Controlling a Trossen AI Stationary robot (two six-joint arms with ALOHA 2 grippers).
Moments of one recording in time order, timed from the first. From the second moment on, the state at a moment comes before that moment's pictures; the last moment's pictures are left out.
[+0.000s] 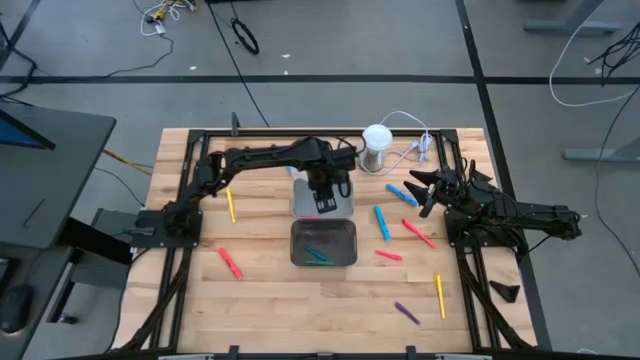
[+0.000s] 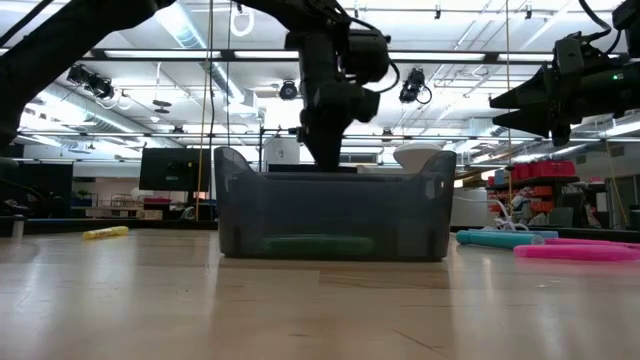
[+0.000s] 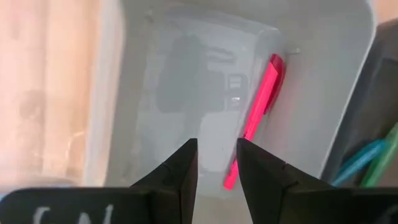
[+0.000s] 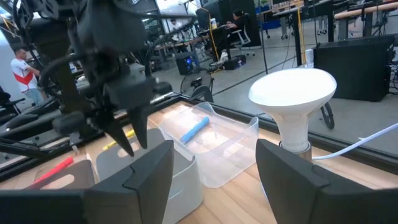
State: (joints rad) left arm 0.22 2.22 2.03 -1.20 0.05 -0.02; right arm -0.09 0.01 0.08 -0.11 0.43 0.28
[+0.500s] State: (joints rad) left arm 0.28 2.15 2.03 -1.30 0.06 -0.41; right arm -0.09 0.01 0.08 -0.11 0.43 0.28
